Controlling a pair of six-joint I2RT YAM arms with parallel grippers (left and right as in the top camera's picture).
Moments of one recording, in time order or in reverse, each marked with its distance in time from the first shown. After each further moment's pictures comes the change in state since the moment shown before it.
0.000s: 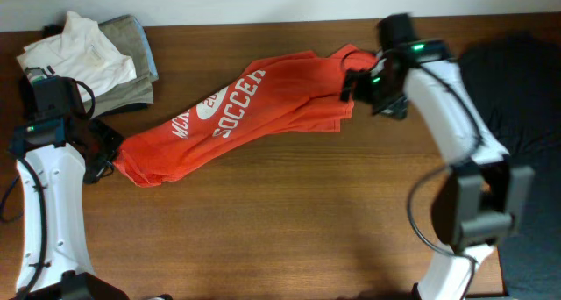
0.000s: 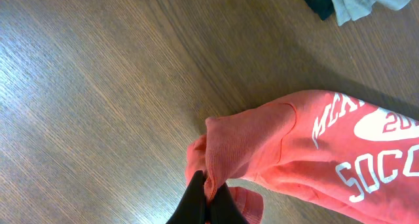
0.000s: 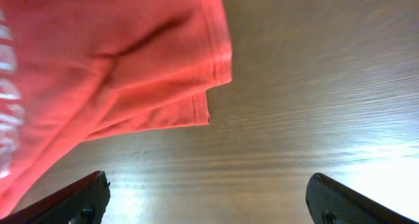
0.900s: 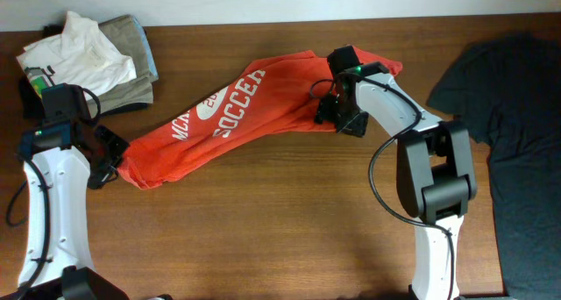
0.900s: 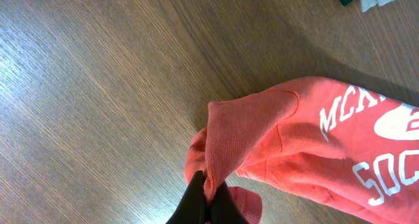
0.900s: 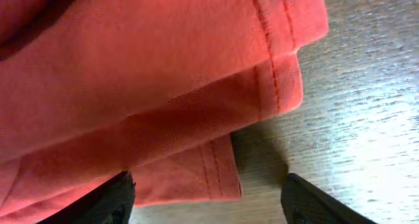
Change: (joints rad) left arm 0.000 0.001 -0.069 0.040 0.000 0.000; right arm 0.117 0.227 -0.037 0.157 0.081 0.155
